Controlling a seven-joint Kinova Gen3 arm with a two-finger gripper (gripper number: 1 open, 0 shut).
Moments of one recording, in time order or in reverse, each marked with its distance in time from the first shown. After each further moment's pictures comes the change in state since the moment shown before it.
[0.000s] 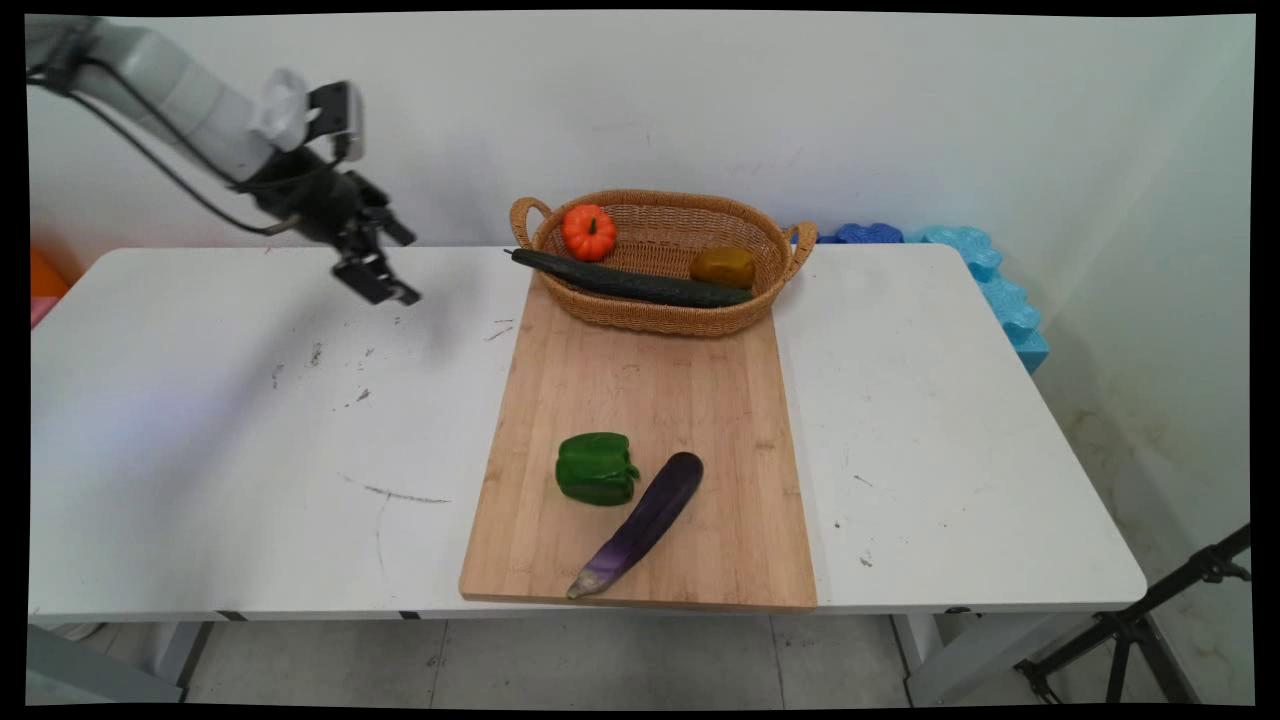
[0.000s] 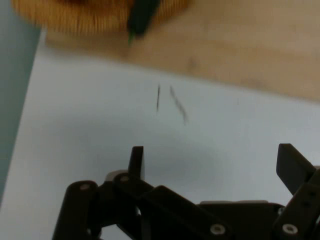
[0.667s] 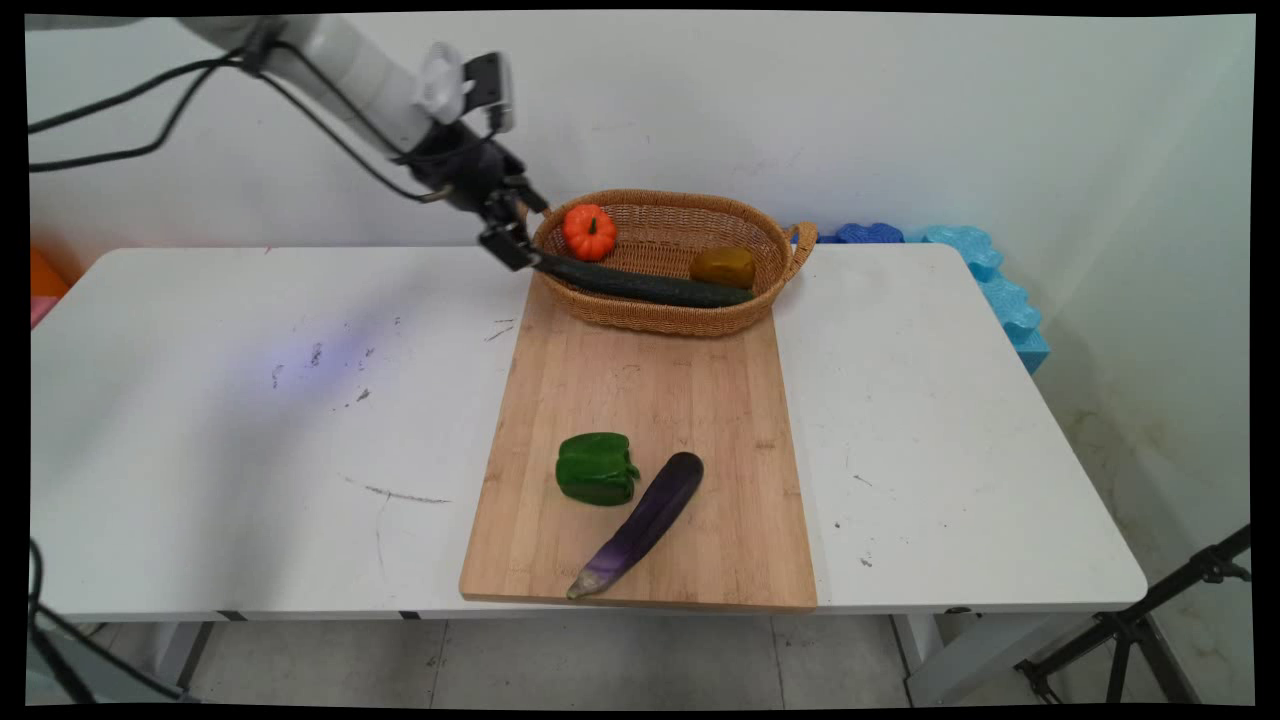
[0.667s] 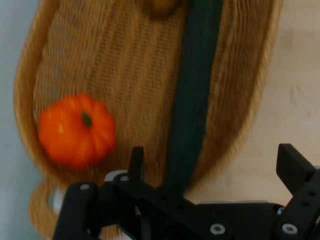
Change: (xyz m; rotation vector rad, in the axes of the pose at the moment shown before) arm 0.115 -0.012 0.065 -0.008 0.116 0.096
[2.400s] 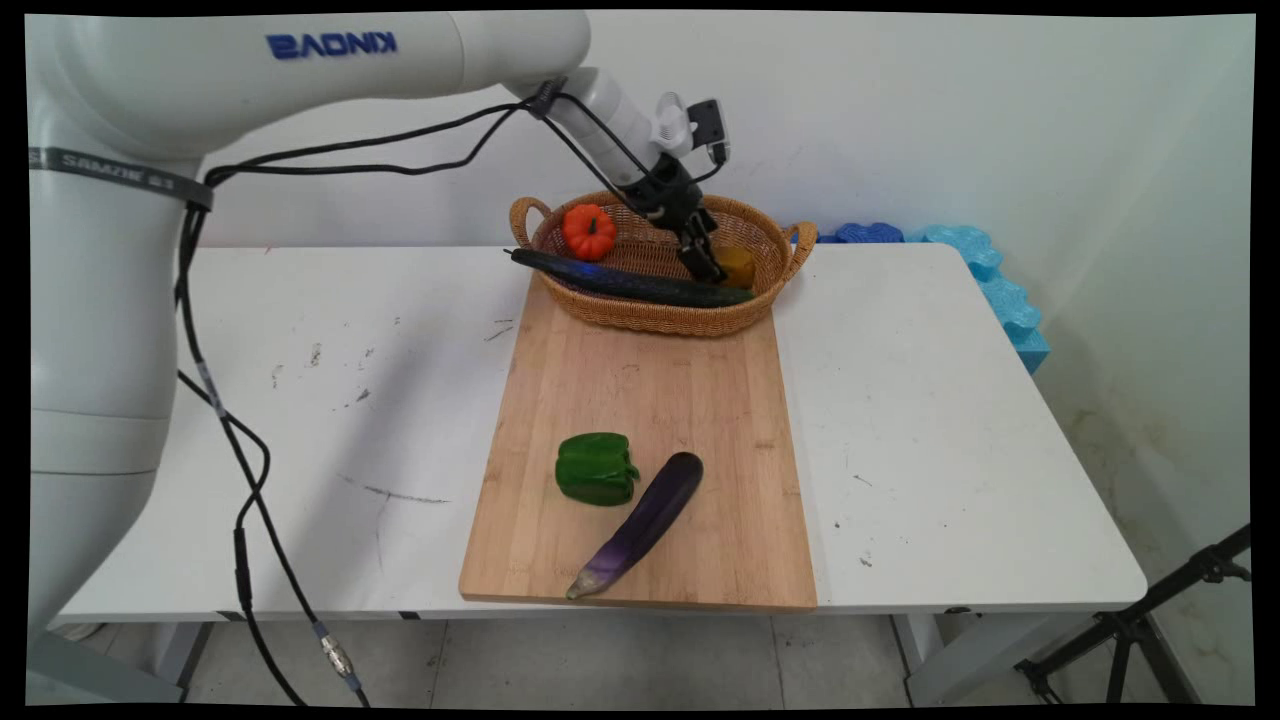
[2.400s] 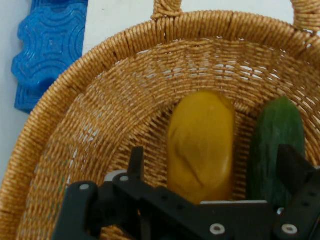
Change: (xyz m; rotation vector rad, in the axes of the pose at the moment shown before) arm 0.127 -0.039 0.200 -0.073 0.035 0.025
